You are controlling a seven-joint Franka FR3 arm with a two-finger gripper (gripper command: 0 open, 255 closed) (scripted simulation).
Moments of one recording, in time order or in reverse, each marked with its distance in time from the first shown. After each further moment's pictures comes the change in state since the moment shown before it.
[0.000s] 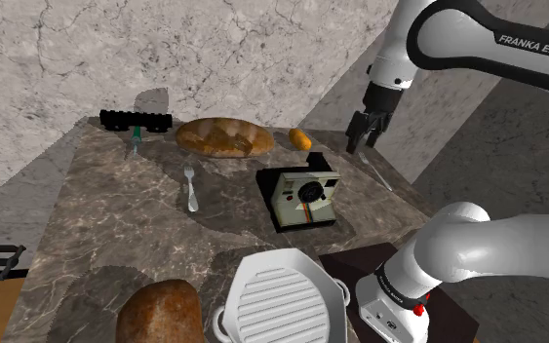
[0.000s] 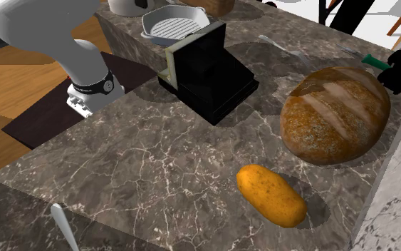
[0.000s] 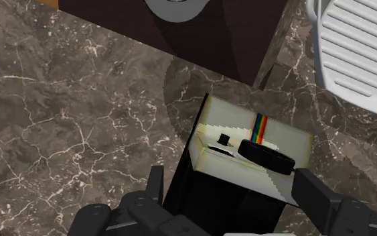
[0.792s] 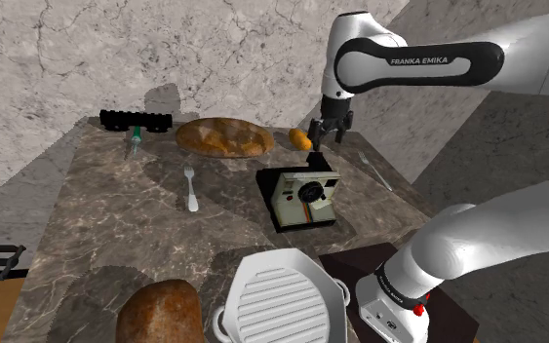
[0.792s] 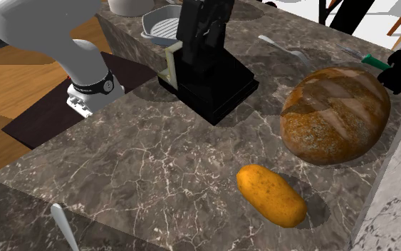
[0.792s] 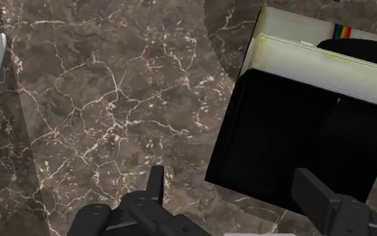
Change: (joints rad) arm -0.076 0.374 0.091 0.091 -0.170 0.248 0.132
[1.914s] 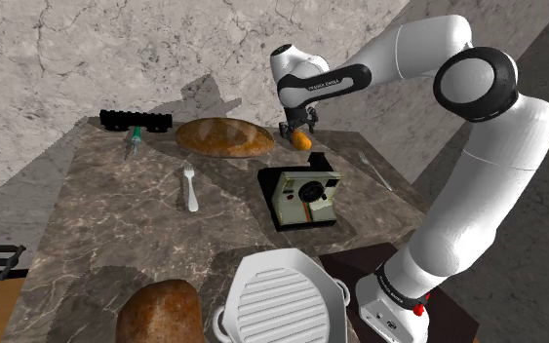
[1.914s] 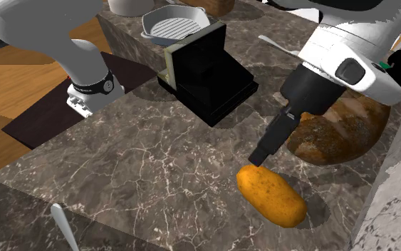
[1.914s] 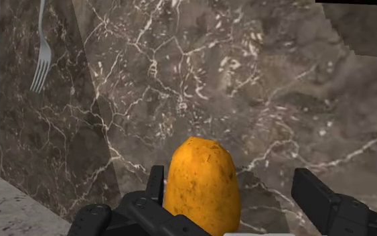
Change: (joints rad) arm -0.060 0.678 0.007 0.471 -0.435 0.060 0.305
